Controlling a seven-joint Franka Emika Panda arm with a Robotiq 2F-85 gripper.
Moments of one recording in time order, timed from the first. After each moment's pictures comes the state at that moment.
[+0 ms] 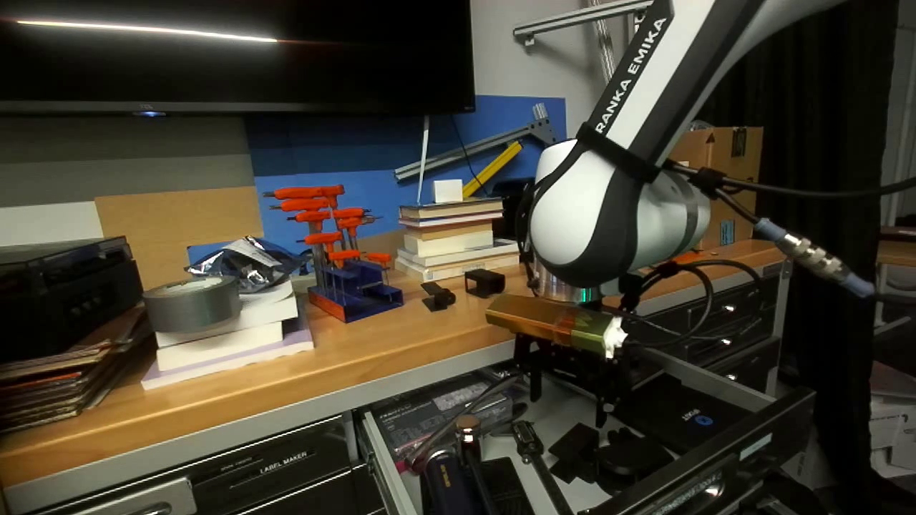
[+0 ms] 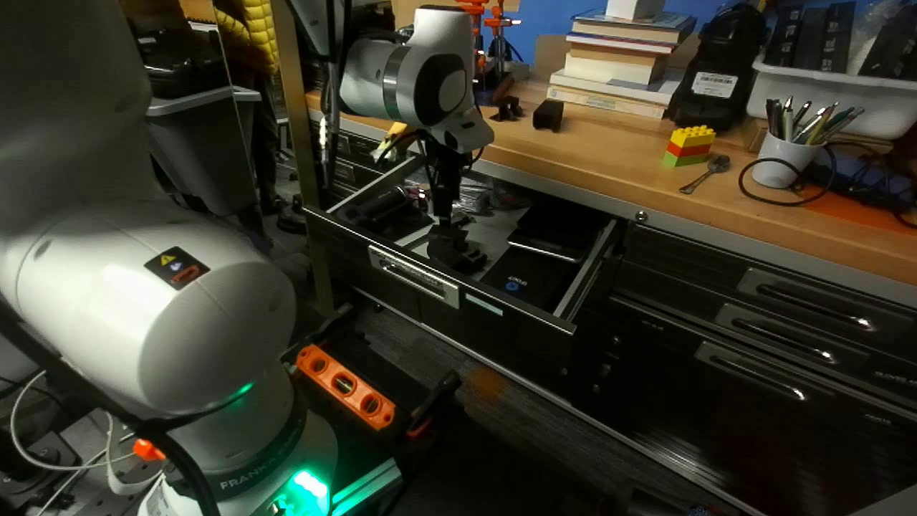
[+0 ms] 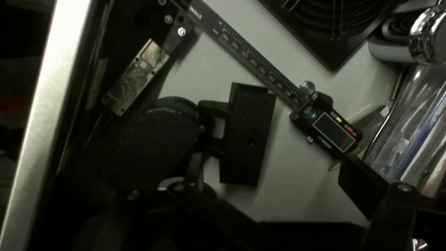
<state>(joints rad) 0.15 0.08 0.05 -2.53 -0.02 2.65 1.28</state>
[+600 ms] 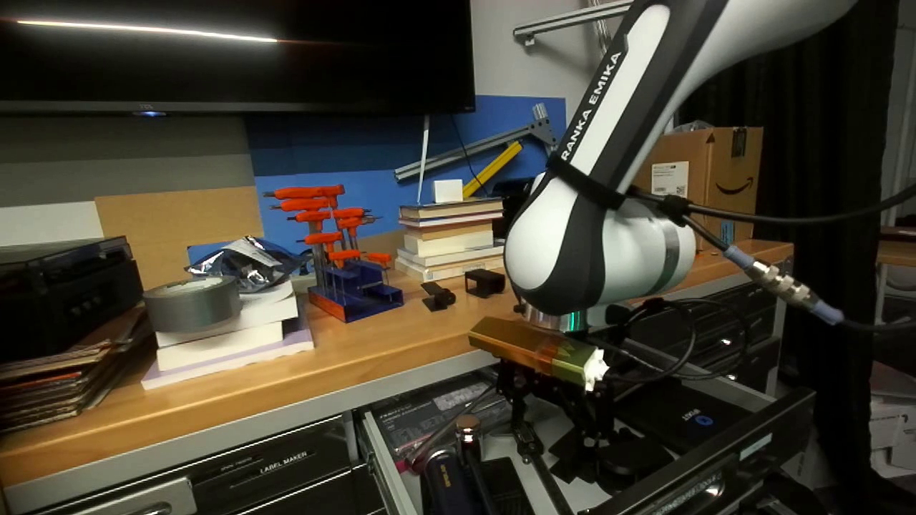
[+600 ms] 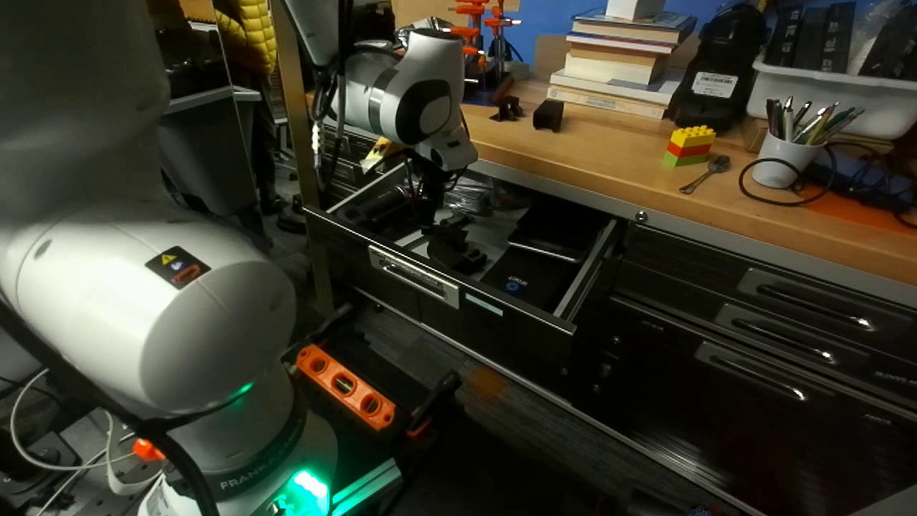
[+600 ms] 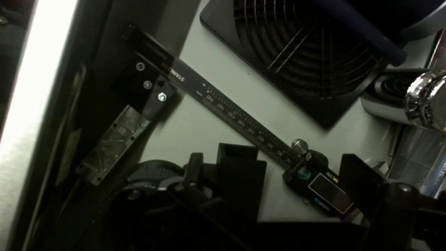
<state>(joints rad) 0.15 0.16 0.11 -2.52 0.16 2.72 1.20</state>
